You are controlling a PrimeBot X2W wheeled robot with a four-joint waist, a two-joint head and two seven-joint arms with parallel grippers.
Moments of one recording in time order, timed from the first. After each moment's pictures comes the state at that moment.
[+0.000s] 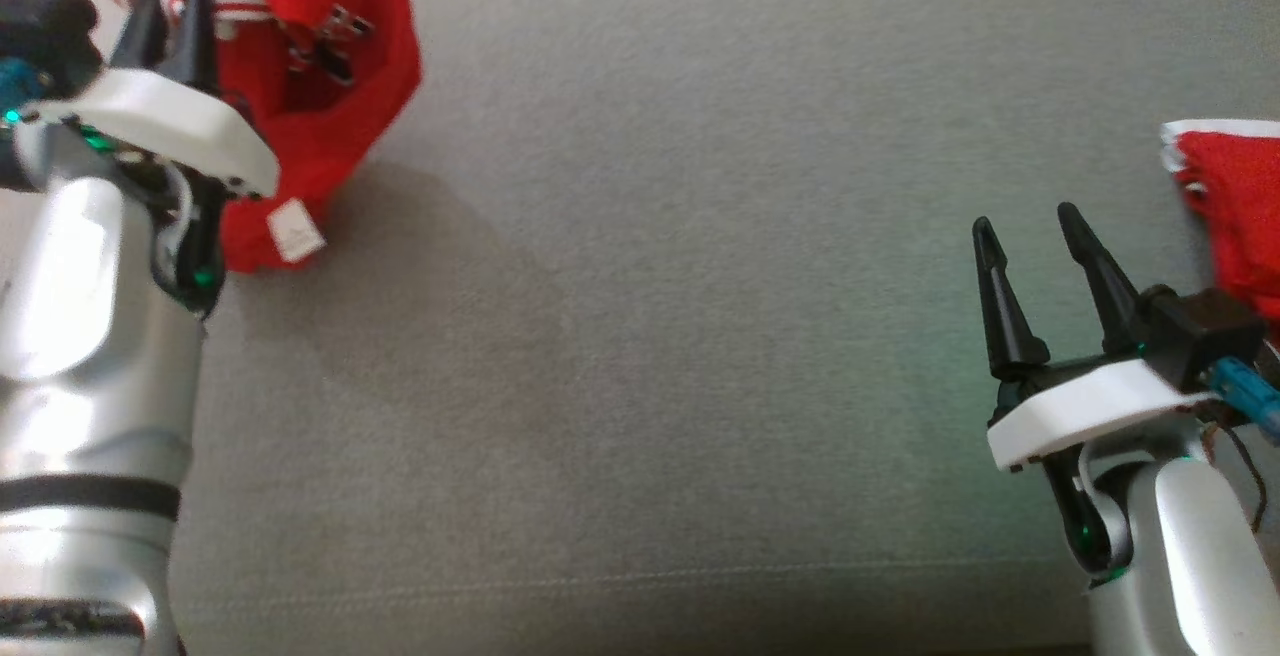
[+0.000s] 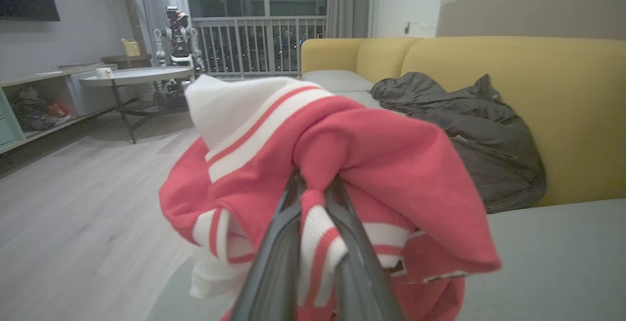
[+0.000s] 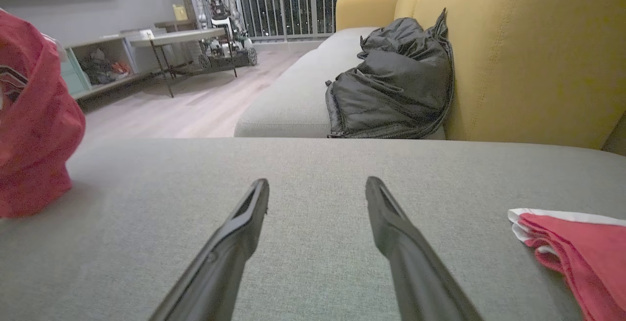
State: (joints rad) left arm -0.84 0.25 -0.21 0.79 -0.31 -0.12 -0.25; right arm -0.19 -0.06 -0.06 0.10 0.11 0.13 -0.09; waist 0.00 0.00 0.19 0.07
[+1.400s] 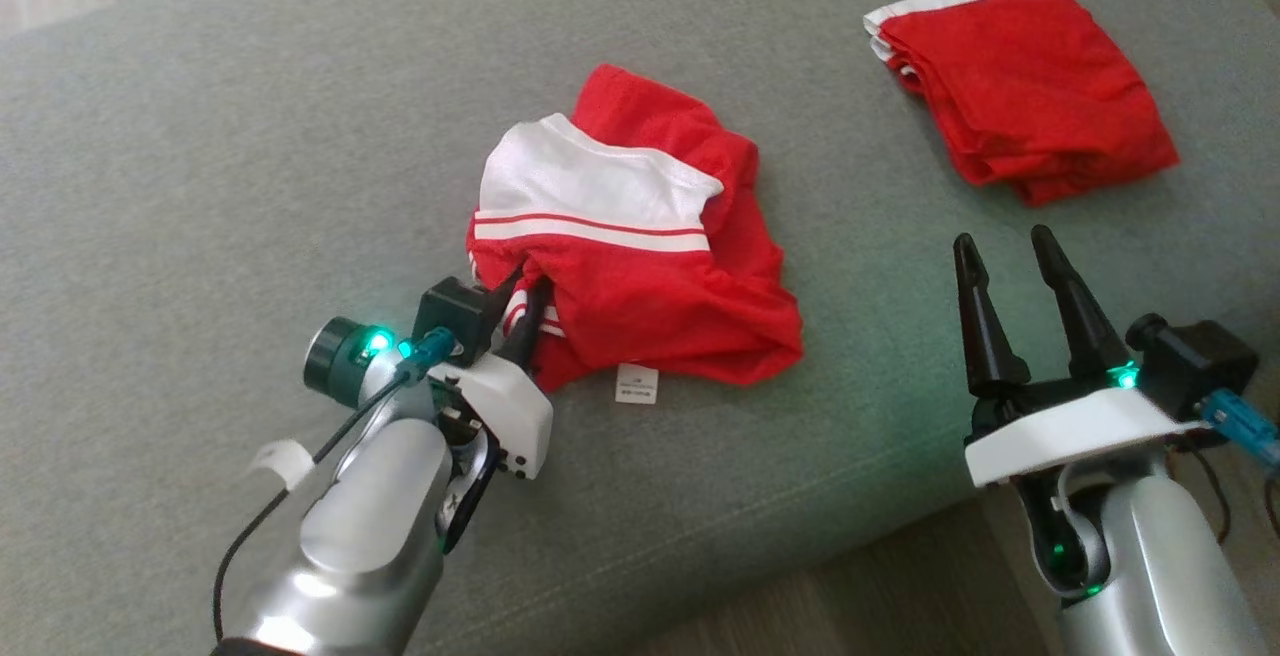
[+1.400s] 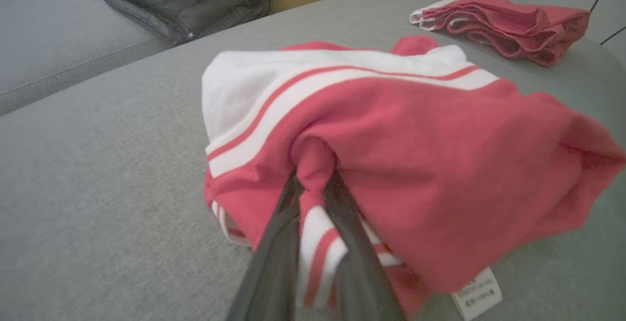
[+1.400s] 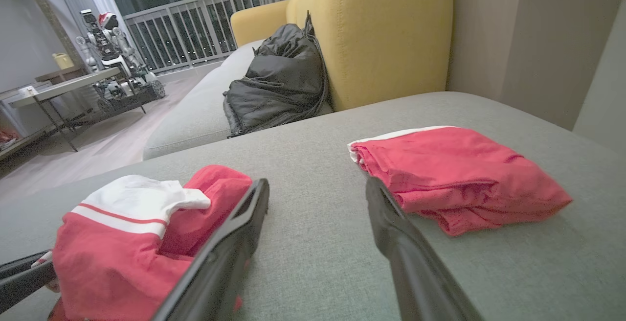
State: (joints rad) left arm -0.52 0.08 -0.60 0.72 -0.23 -0.02 -0.24; right arm -0.17 -0.05 0.00 0.16 0.27 0.13 -0.19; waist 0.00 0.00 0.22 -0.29
